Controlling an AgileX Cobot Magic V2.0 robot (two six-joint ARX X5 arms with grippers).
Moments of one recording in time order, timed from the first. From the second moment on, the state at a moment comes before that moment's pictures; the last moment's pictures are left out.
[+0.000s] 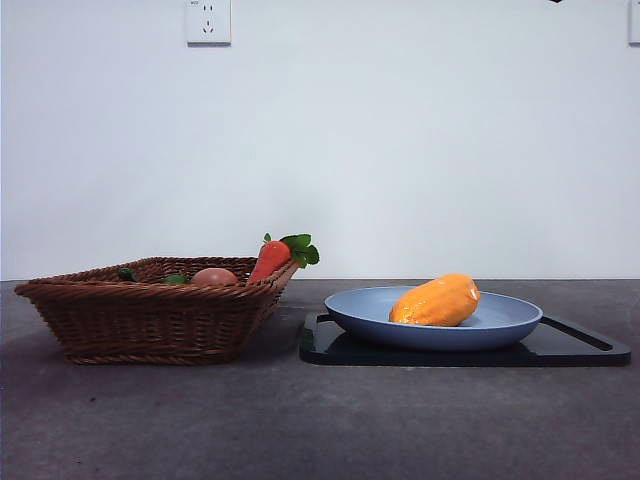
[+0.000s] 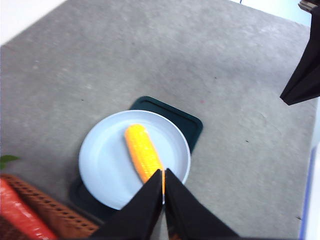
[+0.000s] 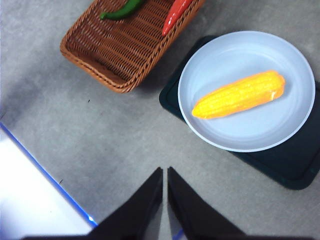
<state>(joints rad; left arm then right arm) -0.59 1.46 1.60 -0.74 0.41 0.27 0.33 1.09 1.28 -1.05 -0.42 -0.05</state>
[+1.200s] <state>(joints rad) 0.06 0.50 0.62 -0.02 0.31 0.26 0.33 1.09 1.28 -0.97 -0.42 -0.05</state>
